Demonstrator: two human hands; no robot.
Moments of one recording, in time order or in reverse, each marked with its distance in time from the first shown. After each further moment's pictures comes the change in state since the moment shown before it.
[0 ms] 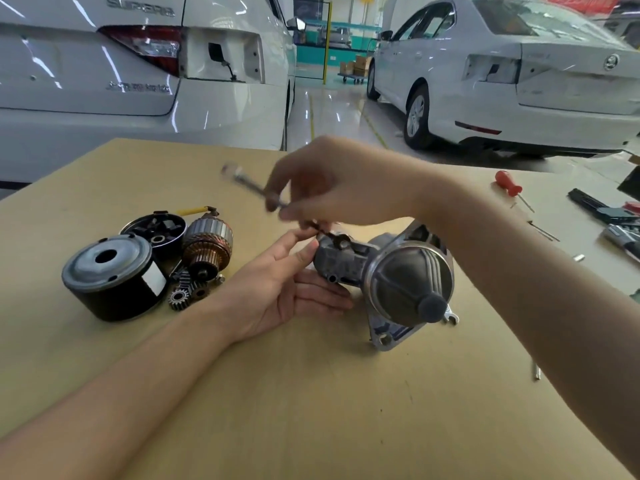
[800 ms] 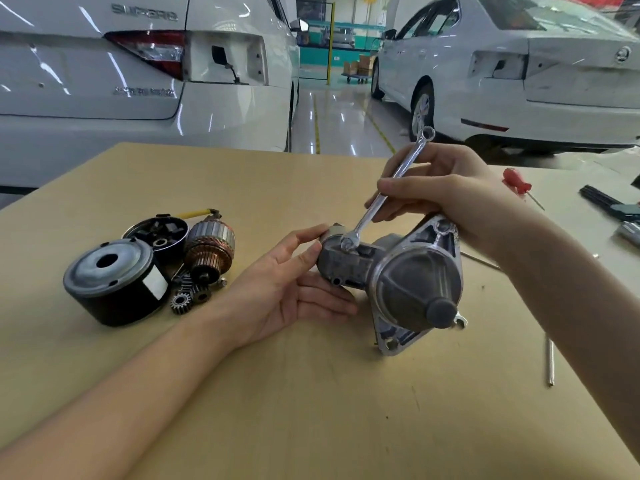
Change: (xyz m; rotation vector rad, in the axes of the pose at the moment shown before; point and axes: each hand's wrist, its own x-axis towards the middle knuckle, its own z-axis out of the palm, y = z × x) left_hand -0.002 0.000 -0.001 0.004 -0.040 0.007; right_hand -0.058 0.062 -0.002 0.820 0.437 0.211
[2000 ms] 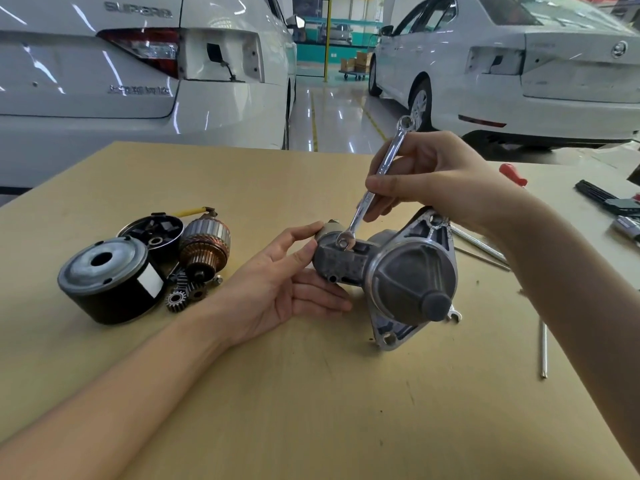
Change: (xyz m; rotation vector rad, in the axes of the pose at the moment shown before) left_hand -0.002 0.001 0.001 0.032 0.003 -0.002; right_hand 0.004 -0.008 -0.002 -0.267 -0.098 -0.064
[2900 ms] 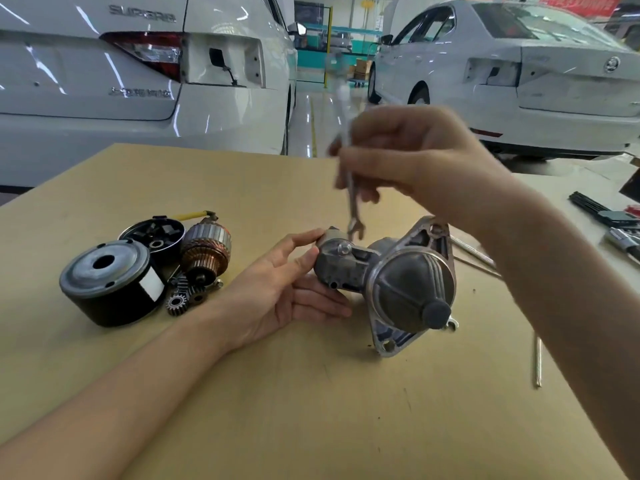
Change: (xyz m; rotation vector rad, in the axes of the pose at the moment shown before) left_hand 0.002 0.000 0.002 0.004 0.038 0.005; right_hand 0.004 -0.030 0.009 0.103 -0.137 -0.214
